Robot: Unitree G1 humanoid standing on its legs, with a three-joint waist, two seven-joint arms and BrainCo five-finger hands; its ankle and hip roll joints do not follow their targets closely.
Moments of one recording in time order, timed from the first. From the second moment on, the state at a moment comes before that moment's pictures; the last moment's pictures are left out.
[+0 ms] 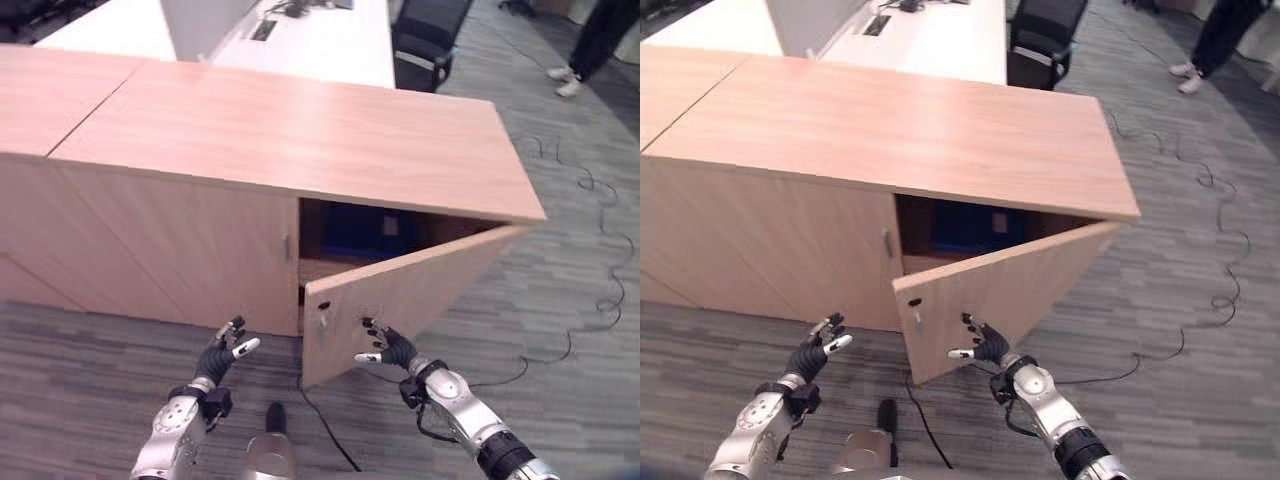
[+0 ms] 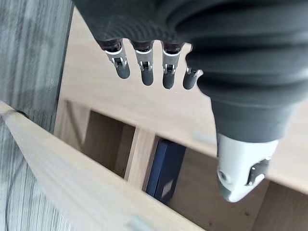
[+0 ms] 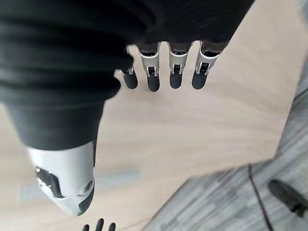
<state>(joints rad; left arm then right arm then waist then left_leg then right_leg) 0.11 0.44 -0.11 0.37 -0.50 -0.10 -0.15 -0.15 -0.28 0.45 0.51 0.16 -0.05 0.12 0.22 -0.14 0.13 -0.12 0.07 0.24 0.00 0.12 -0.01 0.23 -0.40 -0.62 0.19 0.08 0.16</state>
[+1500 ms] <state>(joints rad) 0.19 0.40 -0.14 0.24 -0.53 -0.08 -0.18 -0.13 -0.39 0.10 0.70 0.36 -0.06 -0.04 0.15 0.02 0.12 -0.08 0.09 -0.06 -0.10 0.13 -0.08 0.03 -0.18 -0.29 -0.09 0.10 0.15</state>
